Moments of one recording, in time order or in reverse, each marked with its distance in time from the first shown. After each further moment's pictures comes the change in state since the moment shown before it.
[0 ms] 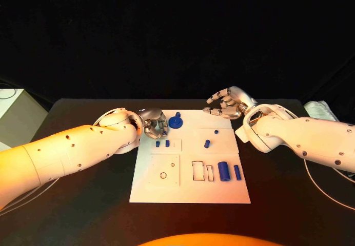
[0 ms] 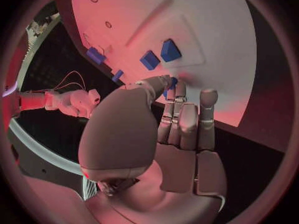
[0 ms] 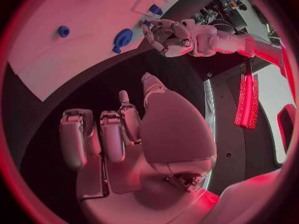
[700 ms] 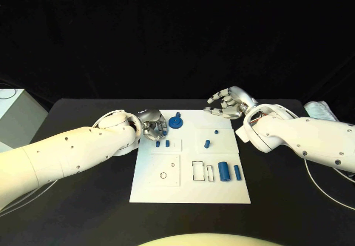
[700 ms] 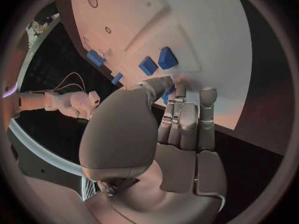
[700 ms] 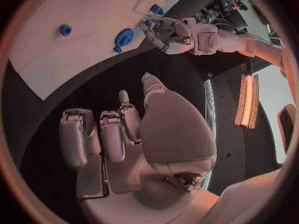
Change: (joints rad) left arm -0.007 -0.010 -0.004 0.005 0.000 0.003 -0.003; left_hand -0.022 -0.015 -0.002 -0.003 0.000 -0.078 0.019 -0.069 -0.015 0.000 0.011 -0.033 0.012 -0.009 0.009 0.000 -0.019 0.000 -0.007 0.007 -0.022 -0.021; right arm 0.000 -0.001 0.000 -0.006 0.000 0.000 0.000; right_hand 0.000 0.000 0.000 0.000 0.000 0.000 0.000 0.000 0.000 0.000 0.000 0.000 0.000 0.000 0.000 -0.004 0.000 0.000 0.000 0.000 -0.005 0.000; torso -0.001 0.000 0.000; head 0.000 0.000
